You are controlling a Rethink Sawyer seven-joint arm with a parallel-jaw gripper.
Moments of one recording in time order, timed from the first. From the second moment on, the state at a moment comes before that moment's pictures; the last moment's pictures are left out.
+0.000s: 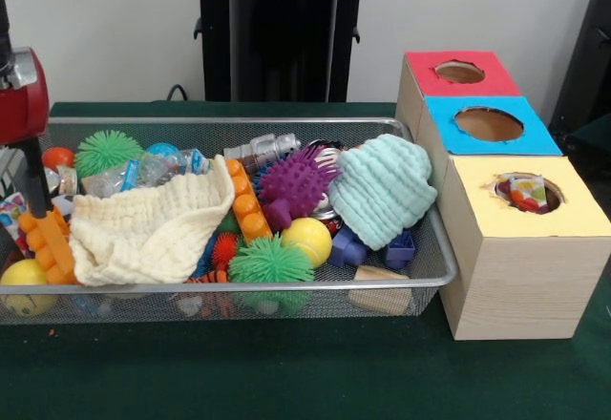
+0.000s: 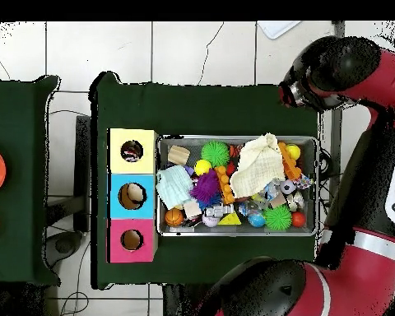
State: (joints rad) arm -0.55 -0.29 0.35 0.49 -0.37 1.40 0.91
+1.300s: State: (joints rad) arm -0.62 -0.38 0.35 0.70 -0.40 1.33 0.91
